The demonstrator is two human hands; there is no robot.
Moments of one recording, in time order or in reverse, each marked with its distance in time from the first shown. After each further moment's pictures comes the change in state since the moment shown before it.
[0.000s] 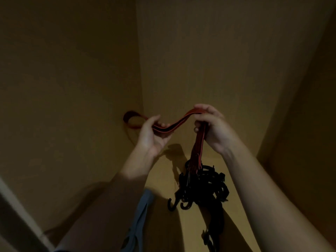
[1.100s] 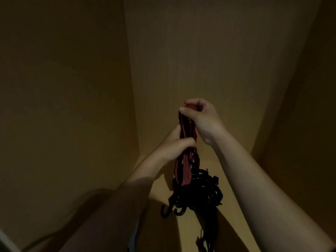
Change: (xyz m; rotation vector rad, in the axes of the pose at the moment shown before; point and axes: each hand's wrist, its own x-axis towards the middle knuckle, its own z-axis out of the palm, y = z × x) left_hand 0.002 -0.045 0.031 1.013 -0.465 0.223; right_hand 0.025 -0.006 0.001 -0.307 0.132 -0.109
